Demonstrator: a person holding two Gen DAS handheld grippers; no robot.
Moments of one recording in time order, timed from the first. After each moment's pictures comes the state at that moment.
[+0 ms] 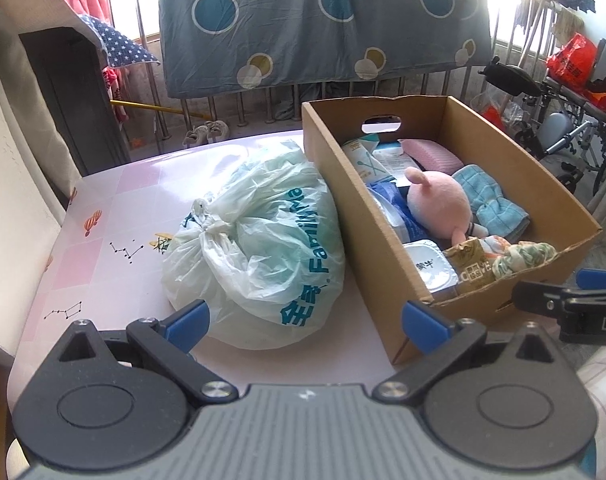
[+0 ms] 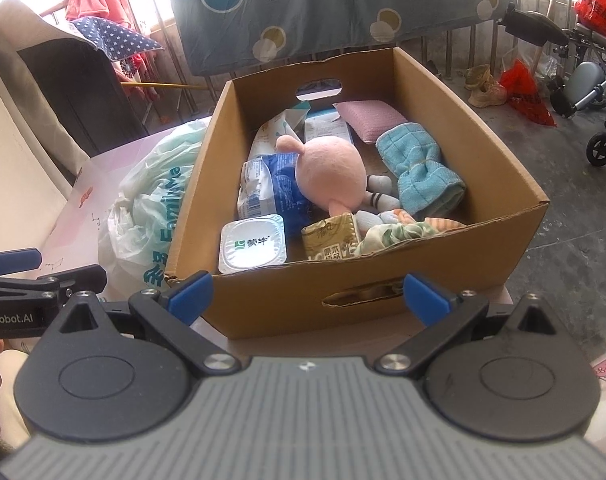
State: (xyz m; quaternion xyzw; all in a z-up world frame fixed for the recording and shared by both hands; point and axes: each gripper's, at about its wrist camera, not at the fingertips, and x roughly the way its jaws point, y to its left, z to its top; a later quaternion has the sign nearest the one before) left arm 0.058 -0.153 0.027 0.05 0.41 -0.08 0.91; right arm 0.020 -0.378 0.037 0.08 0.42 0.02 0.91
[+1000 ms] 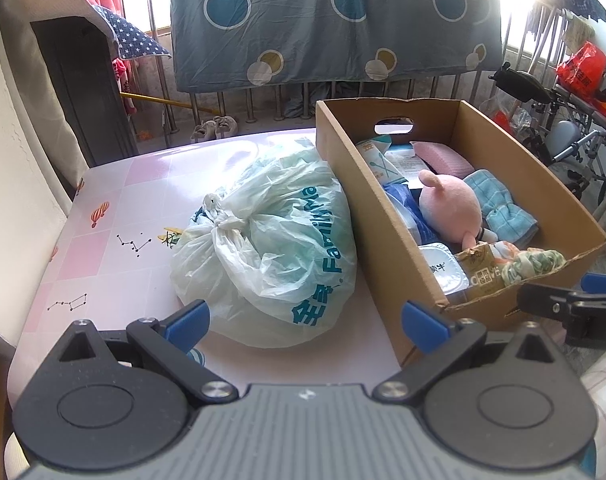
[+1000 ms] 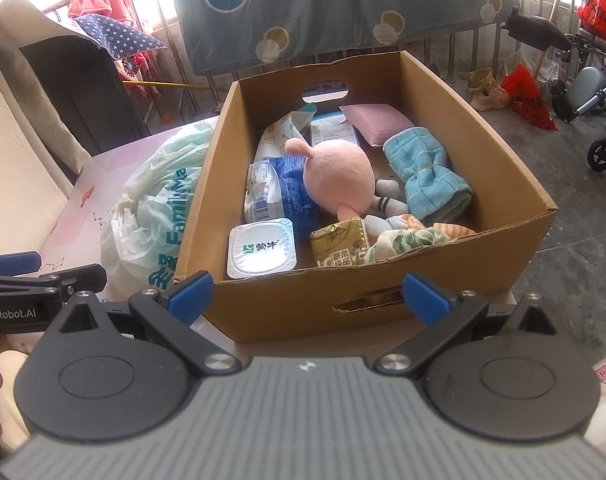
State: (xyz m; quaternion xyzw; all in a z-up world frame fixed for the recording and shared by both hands) left arm 0.062 -0.143 0.027 0.04 0.41 -0.06 0.91; right arm 0.024 -0.373 0.041 0.07 0.41 0.02 0.91
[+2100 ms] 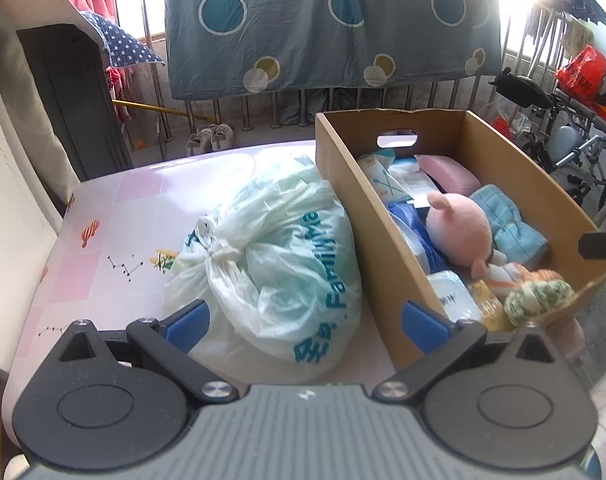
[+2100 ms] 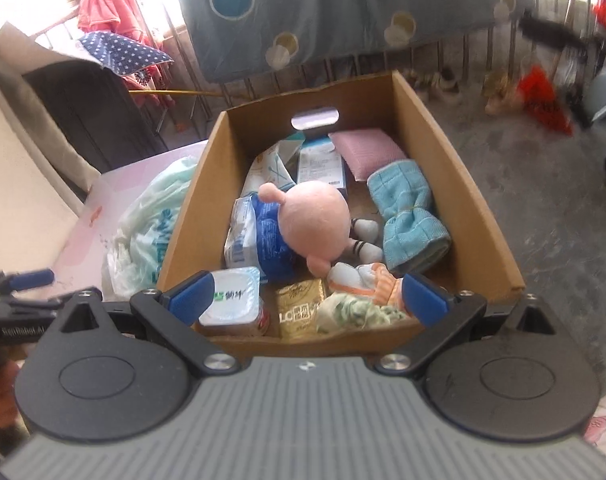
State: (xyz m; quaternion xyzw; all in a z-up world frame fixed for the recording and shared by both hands) left arm 0.099 -0.146 0.023 0.04 0.40 -0.07 0.91; right arm 0.080 -0.447 0.067 0.12 0.44 0.05 0.89
